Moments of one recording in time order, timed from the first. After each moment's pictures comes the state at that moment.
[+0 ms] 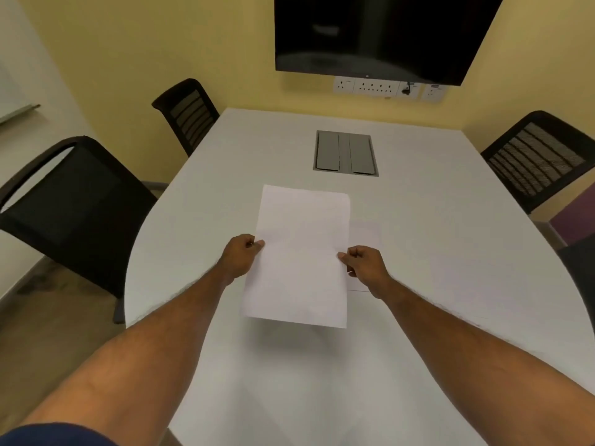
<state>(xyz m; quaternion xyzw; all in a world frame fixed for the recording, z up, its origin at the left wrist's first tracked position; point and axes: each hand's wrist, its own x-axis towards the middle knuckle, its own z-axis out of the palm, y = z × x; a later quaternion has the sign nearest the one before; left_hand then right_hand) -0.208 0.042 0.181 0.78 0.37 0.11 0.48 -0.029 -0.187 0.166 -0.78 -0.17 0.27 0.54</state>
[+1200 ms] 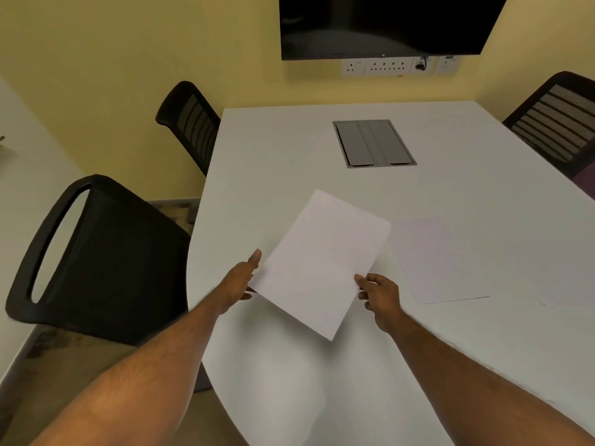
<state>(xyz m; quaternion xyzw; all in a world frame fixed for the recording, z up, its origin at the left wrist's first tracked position) -0.274 0.304 0.138 0.70 0.37 -0.07 0.60 -0.143 0.028 0.114 -0.71 0.10 0.24 0.65</state>
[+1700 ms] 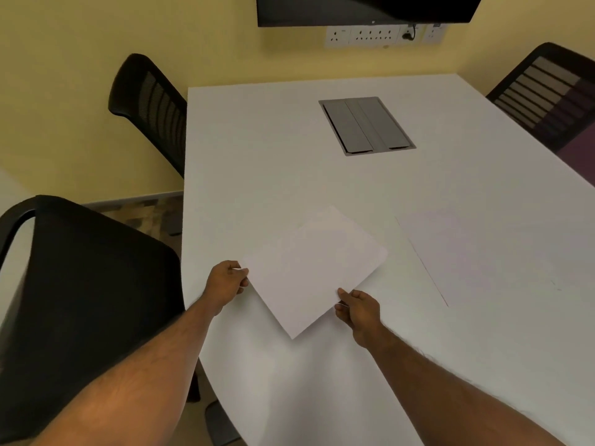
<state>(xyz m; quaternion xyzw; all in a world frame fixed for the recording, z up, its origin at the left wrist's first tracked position) -0.220 0.440 0.074 0.68 0.39 -0.02 0.62 -0.157 0.158 0.065 -0.63 0.27 0.25 0.69</state>
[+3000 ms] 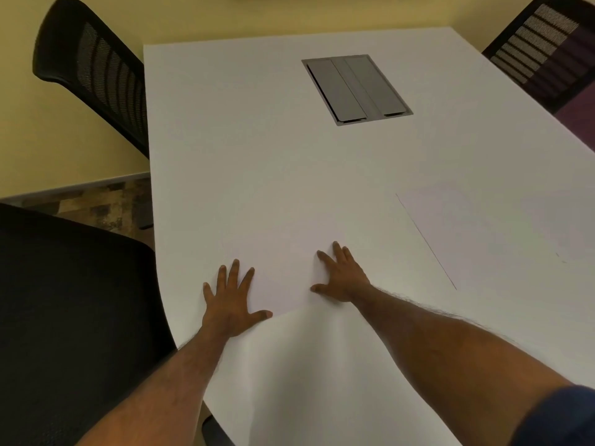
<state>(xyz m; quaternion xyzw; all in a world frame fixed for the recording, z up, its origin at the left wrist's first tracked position) -0.222 0.432 -0.013 0.96 0.13 -0.22 0.13 -0.078 0.192 0.005 -0.94 -0.20 0.28 0.05</state>
